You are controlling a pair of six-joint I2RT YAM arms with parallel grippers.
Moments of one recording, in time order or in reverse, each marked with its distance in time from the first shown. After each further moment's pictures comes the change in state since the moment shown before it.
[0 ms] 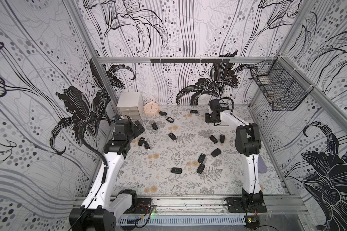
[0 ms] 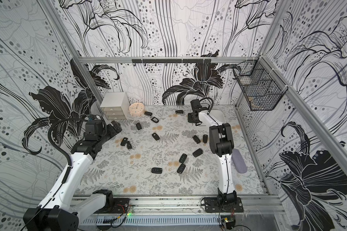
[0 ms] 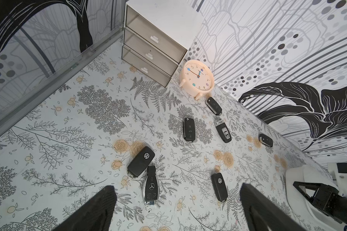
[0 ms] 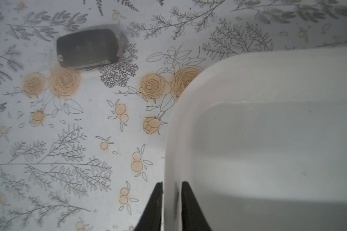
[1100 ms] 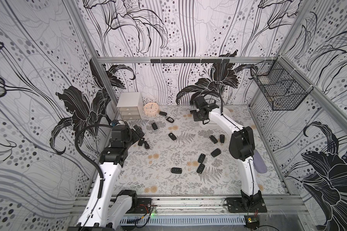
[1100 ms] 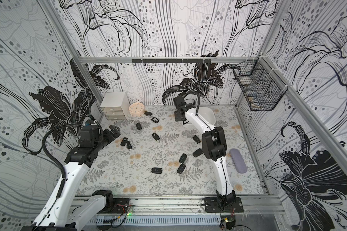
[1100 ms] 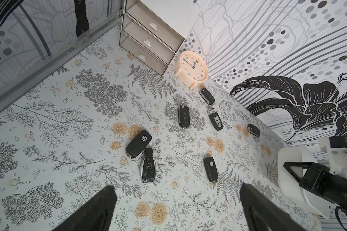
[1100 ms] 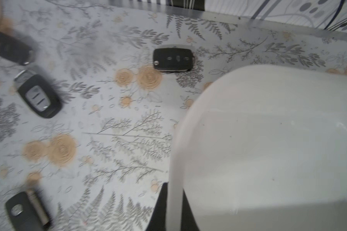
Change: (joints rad) left arm 0.000 -0.131 -0.034 -0.102 0.053 -0.037; right arm 0.256 -0.072 0.150 -0.205 0.202 0.074
